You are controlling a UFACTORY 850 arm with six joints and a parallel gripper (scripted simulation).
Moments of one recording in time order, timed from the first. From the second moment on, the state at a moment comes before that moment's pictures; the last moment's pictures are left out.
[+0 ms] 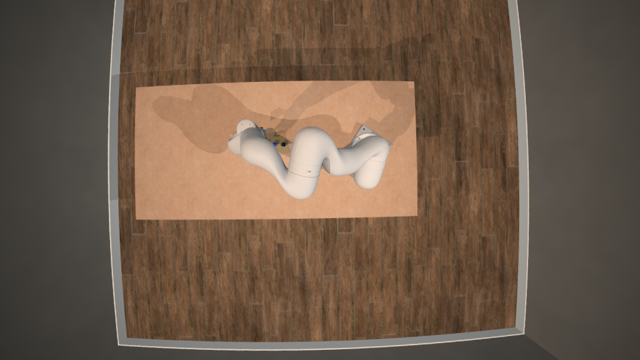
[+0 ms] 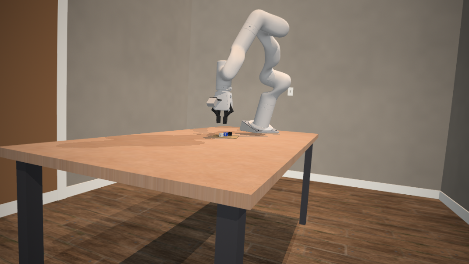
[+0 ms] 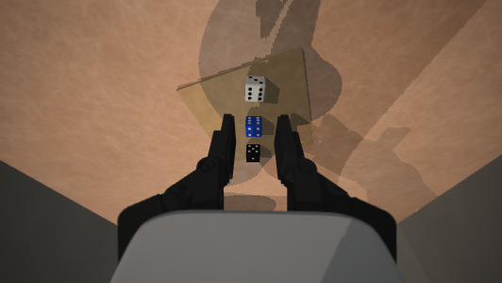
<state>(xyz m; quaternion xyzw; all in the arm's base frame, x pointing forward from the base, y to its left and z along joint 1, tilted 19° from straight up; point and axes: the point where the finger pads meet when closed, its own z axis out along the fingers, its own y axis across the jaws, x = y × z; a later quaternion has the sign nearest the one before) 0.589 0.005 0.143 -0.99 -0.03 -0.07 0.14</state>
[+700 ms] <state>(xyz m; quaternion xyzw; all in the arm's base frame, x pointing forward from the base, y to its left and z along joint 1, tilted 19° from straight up) 0.585 0.000 0.161 -0.99 -0.03 -0.07 0.14</state>
